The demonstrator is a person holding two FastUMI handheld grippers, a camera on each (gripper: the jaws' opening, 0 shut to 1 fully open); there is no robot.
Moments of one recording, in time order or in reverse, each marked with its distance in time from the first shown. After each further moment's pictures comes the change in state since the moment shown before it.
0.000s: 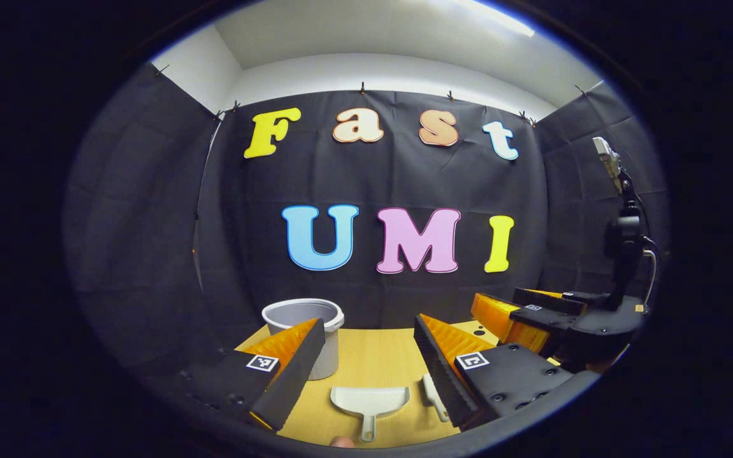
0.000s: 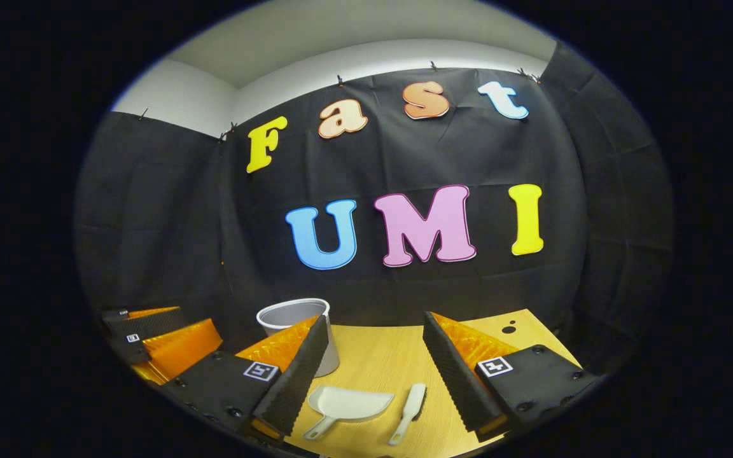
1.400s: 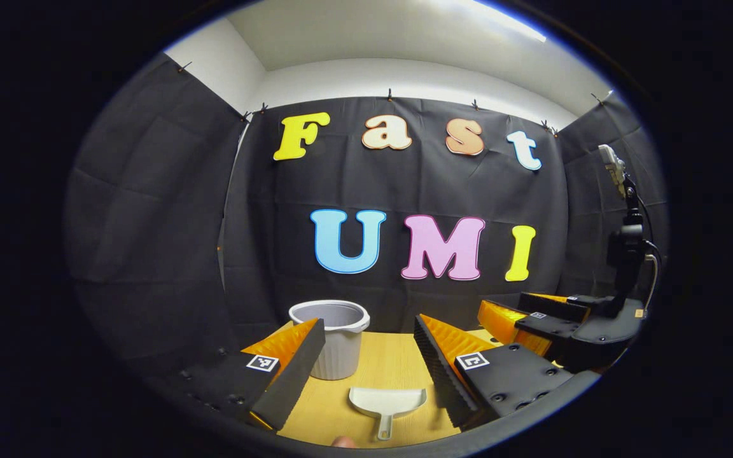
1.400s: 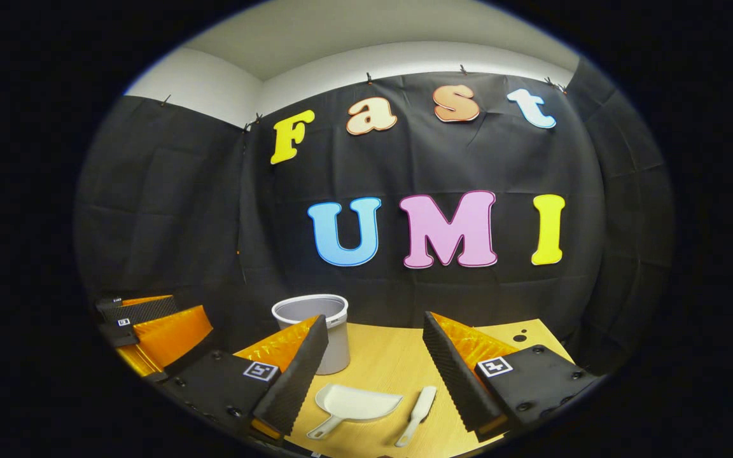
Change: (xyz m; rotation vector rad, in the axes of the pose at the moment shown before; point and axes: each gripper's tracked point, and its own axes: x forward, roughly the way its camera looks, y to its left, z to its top) left arm -0.396 0.128 0.305 -0.042 -0.011 0.062; right arm -0.010 0.028 -0.003 -0.054 -0.007 0.056
